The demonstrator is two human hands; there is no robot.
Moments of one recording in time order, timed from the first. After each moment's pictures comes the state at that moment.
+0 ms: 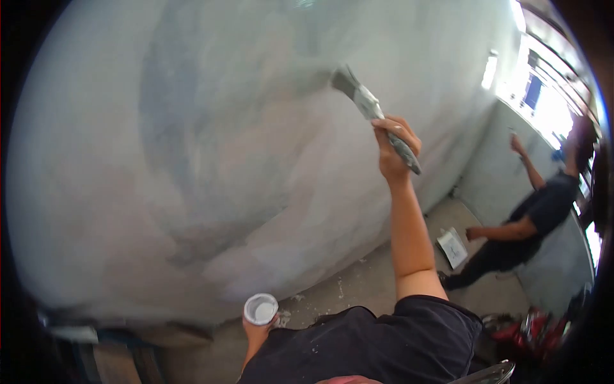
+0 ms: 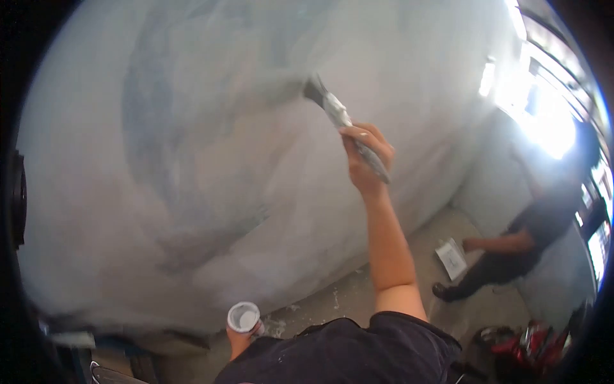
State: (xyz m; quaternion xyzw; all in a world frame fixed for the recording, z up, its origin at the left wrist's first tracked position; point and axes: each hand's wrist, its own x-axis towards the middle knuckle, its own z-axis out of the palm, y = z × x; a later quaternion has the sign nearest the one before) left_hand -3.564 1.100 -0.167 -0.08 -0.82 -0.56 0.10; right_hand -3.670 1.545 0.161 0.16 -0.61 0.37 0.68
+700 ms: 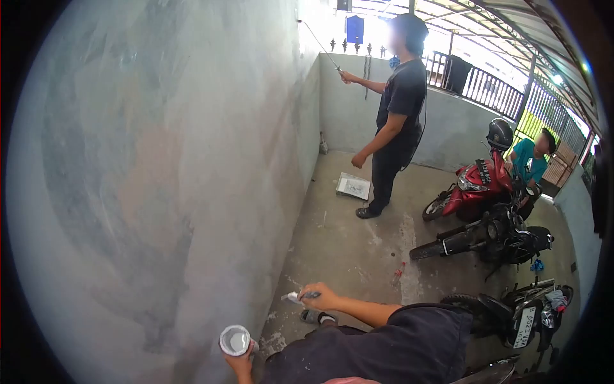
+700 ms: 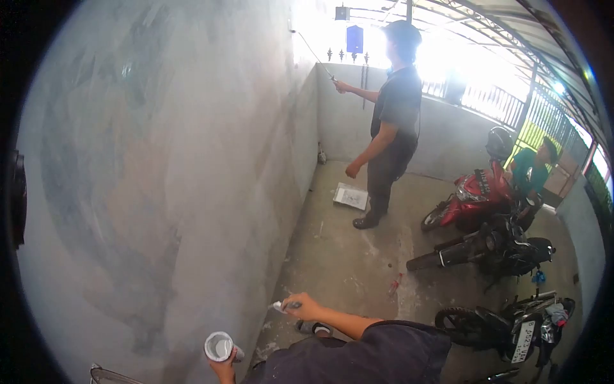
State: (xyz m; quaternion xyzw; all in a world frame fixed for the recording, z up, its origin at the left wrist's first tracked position) left_hand -3.661 0.998 -0.220 -0.23 -0.79 -0.57 -0.04; right_hand -3.472 1.312 -0.238 -0.09 -0.81 0.53 0.24
